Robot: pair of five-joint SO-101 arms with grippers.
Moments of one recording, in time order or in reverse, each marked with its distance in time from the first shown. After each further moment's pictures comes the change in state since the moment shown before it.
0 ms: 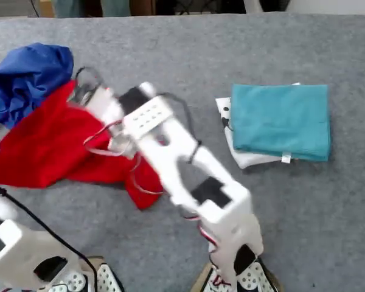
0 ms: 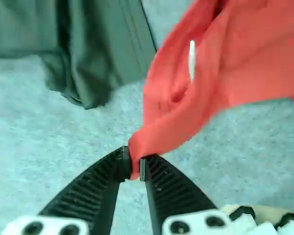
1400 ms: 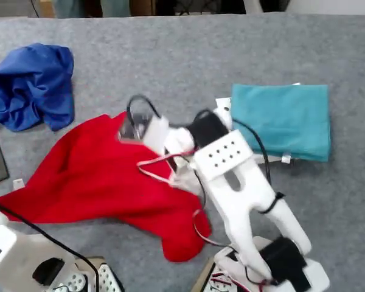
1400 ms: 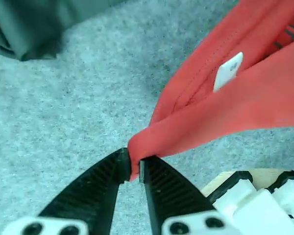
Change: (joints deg) left arm -8.3 -0.5 16.1 -3.8 -9.7; right arm 10.2 -48.5 34.3 15.4 11.4
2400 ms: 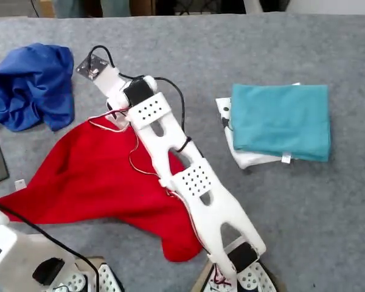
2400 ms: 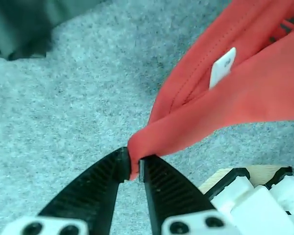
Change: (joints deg) left arm 0.5 0.0 1.1 0.0 0.0; right arm -3.3 87.8 -96.3 -10.8 -17.8
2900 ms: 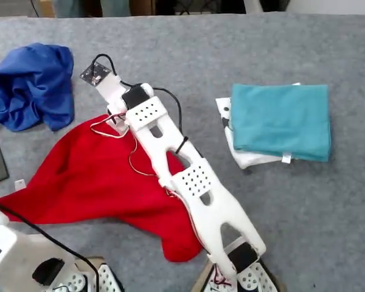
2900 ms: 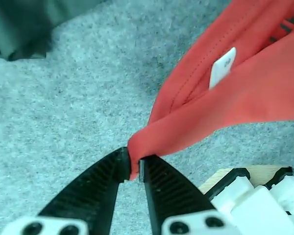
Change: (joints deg) left arm 0.0 0.0 0.0 0.0 0.0; right arm 0.0 0.0 11.2 -8.4 -2.1
